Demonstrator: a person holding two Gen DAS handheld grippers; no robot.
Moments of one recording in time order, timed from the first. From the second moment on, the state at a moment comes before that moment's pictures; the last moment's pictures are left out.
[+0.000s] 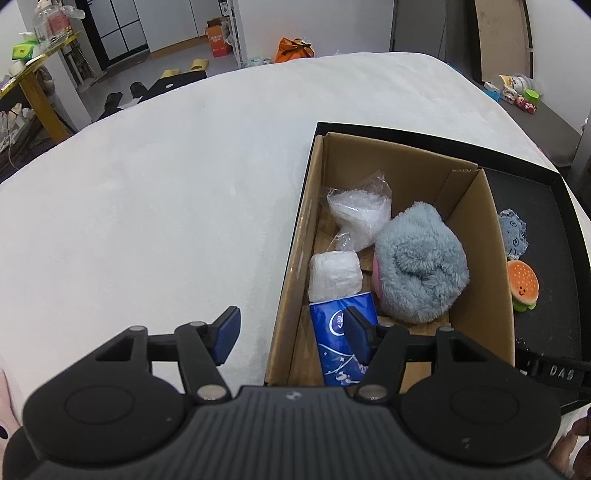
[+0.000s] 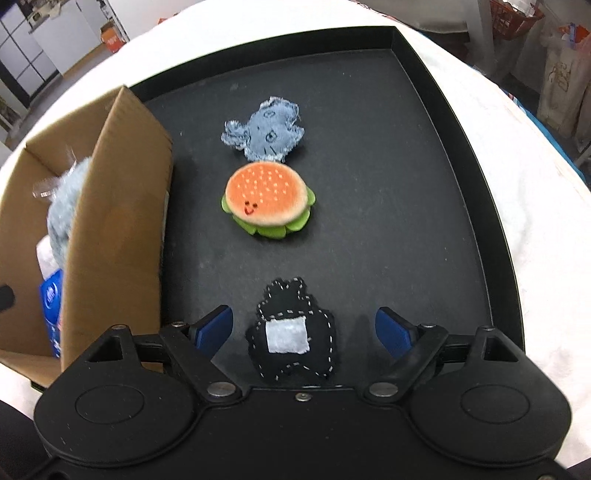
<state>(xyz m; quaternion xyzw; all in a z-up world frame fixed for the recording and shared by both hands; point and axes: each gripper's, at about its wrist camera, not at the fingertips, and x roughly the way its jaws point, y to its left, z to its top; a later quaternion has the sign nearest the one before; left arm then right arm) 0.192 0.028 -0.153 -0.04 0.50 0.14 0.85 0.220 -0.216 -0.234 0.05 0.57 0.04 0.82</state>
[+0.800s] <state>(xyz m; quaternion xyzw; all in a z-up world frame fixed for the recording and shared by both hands) 0.191 0.017 -0.161 -0.02 0.51 0.15 0.85 0.213 -0.207 -0.233 0.00 0.54 0.06 0.84</state>
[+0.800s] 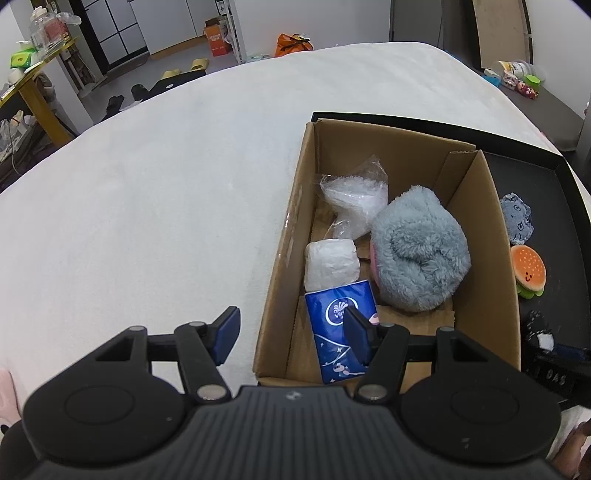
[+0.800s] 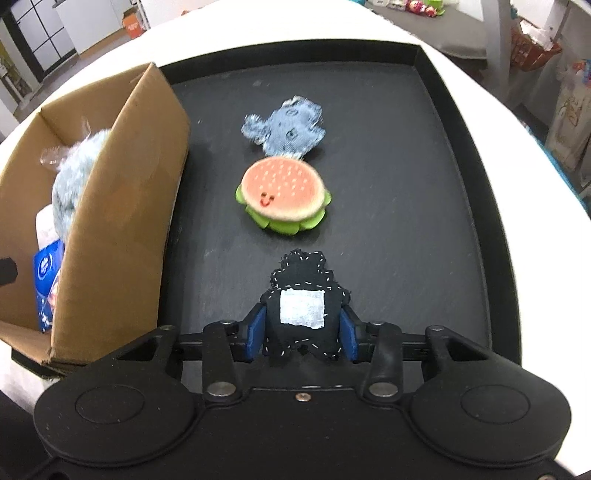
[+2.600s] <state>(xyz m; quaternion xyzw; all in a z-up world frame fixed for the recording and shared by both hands) 0.182 0.059 -0.171 -0.11 0.50 0.09 0.86 0.218 -0.151 -0.137 0.04 0.42 0.14 0.90</state>
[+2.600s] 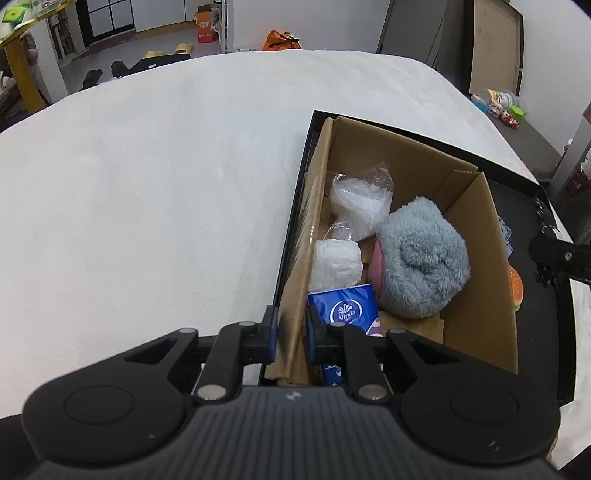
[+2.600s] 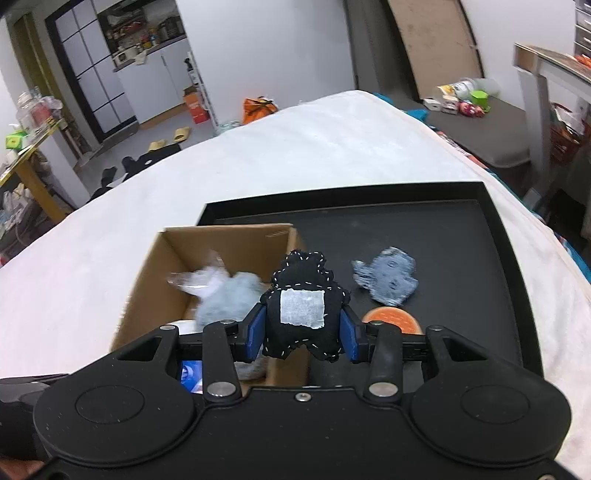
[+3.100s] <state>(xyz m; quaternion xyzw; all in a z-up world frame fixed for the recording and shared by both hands) 0.178 0.068 -0.173 -0.13 0.49 0.08 0.86 0.200 -0.097 -0.132 0.00 0.44 0.20 0.88</state>
